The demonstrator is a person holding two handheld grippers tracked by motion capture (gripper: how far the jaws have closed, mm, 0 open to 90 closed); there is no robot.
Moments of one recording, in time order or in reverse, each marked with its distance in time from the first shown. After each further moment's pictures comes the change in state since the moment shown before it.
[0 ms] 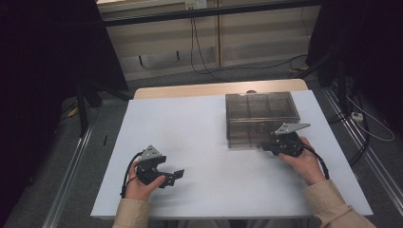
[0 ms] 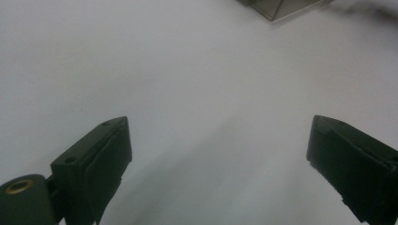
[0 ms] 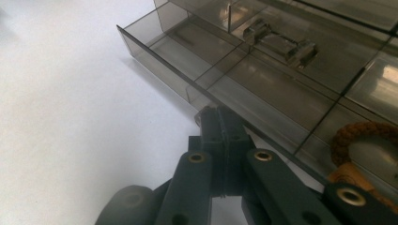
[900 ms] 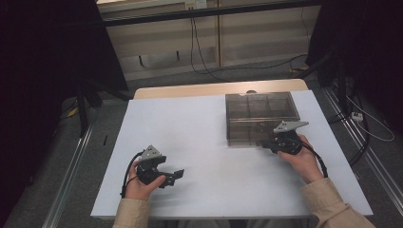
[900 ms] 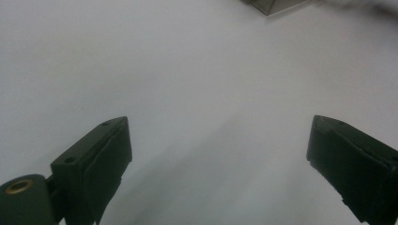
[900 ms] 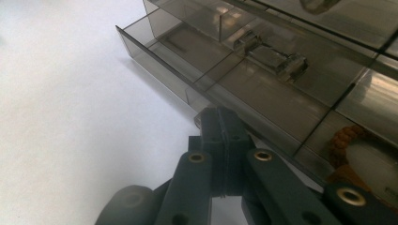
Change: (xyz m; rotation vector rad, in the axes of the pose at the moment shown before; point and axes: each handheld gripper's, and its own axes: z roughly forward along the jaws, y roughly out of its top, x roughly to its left) left arm 0.001 0.000 0.001 0.005 -0.002 -0.001; right arm -0.003 0.004 0.005 -0.005 -0.020 -0.006
